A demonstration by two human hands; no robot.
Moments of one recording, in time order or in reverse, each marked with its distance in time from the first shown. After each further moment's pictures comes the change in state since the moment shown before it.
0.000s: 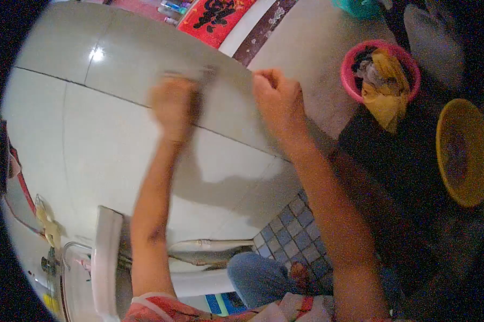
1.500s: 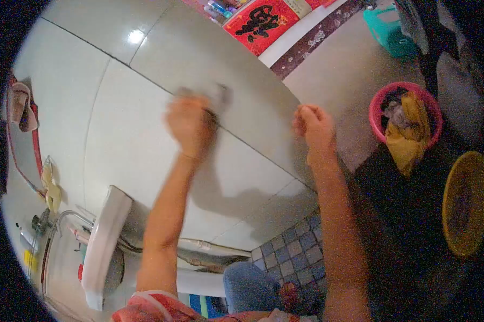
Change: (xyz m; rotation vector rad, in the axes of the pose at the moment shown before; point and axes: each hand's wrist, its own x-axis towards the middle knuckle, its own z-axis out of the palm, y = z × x) left_hand -0.021 -0.022 -0.030 -0.043 0.290 -0.178; right_hand 0.001 0.016 0.000 0.416 -0.084 0.312
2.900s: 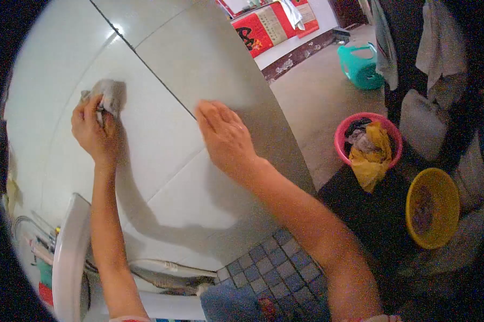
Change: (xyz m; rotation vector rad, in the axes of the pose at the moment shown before) left_hand -0.008 -0.128 -0.074 0.158 0.118 -0.366; right_hand -0.010 0.020 0.132 -1.224 -0.334 -1.381
